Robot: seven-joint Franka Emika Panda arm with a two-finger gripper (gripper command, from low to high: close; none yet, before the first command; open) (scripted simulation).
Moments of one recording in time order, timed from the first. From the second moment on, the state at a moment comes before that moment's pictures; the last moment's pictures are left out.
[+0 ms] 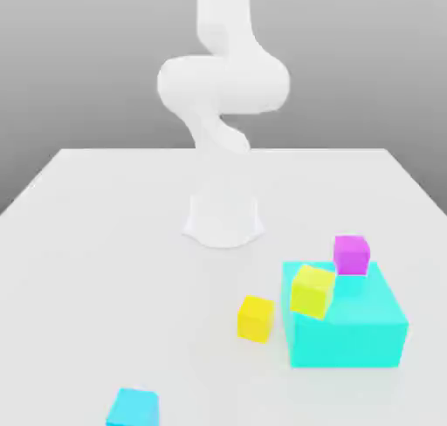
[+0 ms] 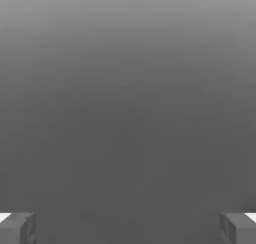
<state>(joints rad) 0.00 -0.71 -0.02 -2.30 0.01 2.33 0.79</state>
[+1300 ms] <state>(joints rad) -0.10 0.49 -0.10 -2.31 0.15 2.80 0.62</state>
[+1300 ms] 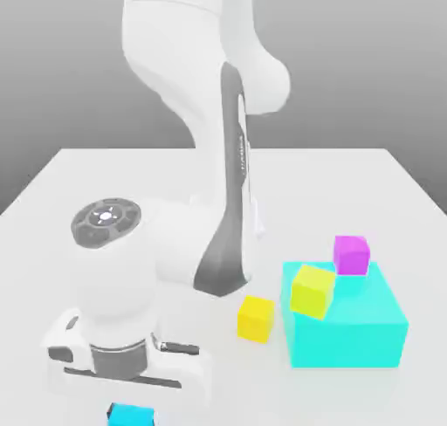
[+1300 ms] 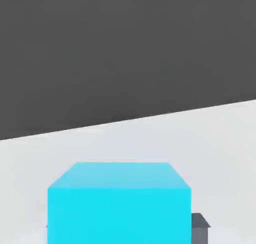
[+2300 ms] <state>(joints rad) 0.26 -0.22 0.10 -2.77 0.04 2.54 0.06</state>
